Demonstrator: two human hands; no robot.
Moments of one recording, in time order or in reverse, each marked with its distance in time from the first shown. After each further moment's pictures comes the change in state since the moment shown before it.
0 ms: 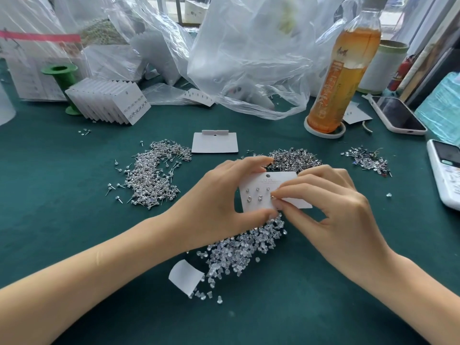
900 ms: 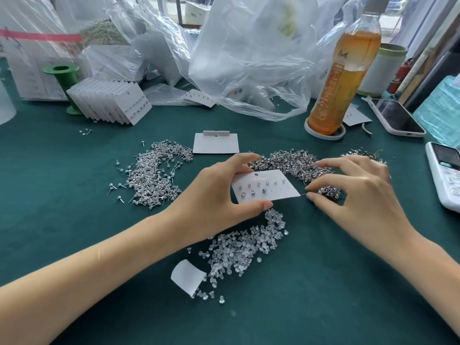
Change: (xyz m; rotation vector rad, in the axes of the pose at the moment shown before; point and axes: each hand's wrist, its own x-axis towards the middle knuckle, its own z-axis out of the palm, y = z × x) left_hand 0.001 -0.014 -0.001 -0.015 0.013 -0.136; right_hand 0.001 0.042 -0.019 -0.288 -0.229 0.310
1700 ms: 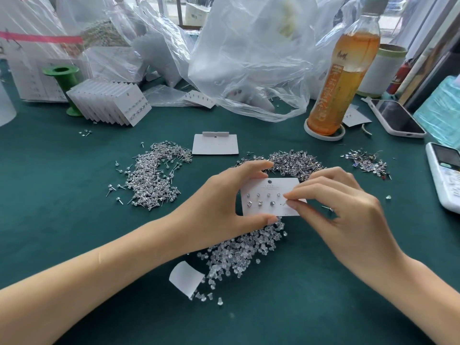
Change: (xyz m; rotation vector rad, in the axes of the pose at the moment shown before) left_hand -0.002 0.007 0.004 -0.070 -0.089 0.079; right_hand -0.013 -0.031 0.006 0.298 0.196 -0.272
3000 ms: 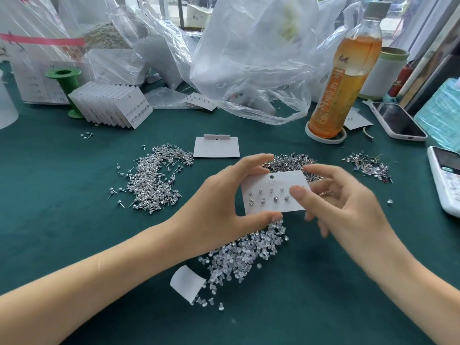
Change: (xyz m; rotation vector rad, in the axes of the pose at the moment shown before) left_hand -0.002 0.005 -0.003 -0.052 0.102 0.038; right_hand 0.014 -0.018 -0.008 0.595 -0.079 0.788
